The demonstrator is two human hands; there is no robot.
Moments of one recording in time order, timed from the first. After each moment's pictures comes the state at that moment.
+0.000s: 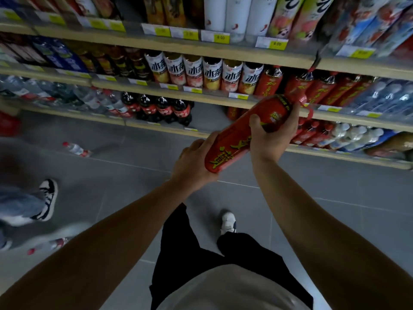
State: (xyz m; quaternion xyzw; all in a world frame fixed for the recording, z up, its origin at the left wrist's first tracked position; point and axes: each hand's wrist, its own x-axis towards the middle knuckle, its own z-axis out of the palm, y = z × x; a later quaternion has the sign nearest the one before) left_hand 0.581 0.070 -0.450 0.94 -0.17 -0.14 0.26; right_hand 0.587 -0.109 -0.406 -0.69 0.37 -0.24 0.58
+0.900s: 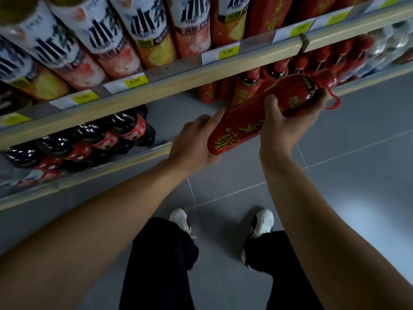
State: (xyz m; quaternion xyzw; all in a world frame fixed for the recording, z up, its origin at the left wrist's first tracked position) left_hand 0.845 0.031 -0.792 0.85 -0.46 -0.17 0.21; right_hand 0.750 -0.120 -0.739 -0.50 0.54 -0.45 0.51
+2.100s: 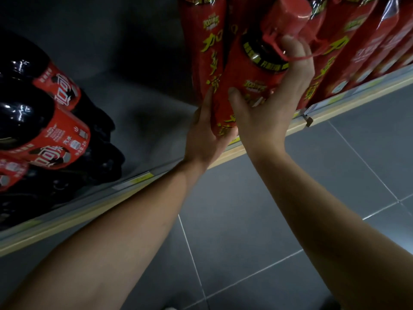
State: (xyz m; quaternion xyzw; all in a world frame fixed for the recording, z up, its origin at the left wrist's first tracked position) left_hand 0.939 -0.062 -1.111 0.81 -0.33 -0.10 0.47; right_hand 0.847 -0.133 -1.015 -0.71 0.27 -0.54 0.35
